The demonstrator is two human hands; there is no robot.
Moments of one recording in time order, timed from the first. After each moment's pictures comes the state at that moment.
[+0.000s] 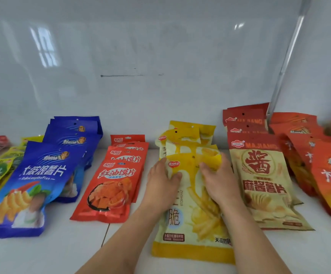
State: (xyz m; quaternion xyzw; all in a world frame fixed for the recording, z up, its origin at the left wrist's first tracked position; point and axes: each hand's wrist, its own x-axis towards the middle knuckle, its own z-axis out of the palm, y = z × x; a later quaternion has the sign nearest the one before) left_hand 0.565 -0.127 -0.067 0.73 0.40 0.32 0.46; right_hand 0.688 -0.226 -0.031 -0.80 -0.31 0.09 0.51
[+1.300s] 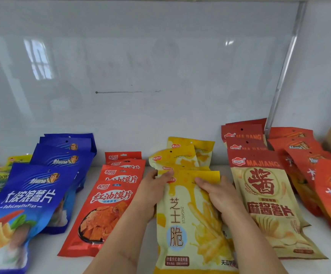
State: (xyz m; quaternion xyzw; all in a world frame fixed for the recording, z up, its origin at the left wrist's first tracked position) left_hand 0.570 -0.092 -0.022 0.53 0.33 0.31 0.71; right_hand 0.715 -0.203 -0.031 -0.73 -0.24 0.23 0.60
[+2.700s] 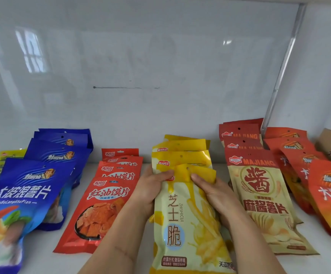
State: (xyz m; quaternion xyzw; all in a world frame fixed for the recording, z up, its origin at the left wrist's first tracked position) left_hand 0.568 -0.097 -0.016 0.47 0.22 0.29 0.80; right_hand 0.712 -0.211 -0.038 -0.69 -0.29 0.27 0.61
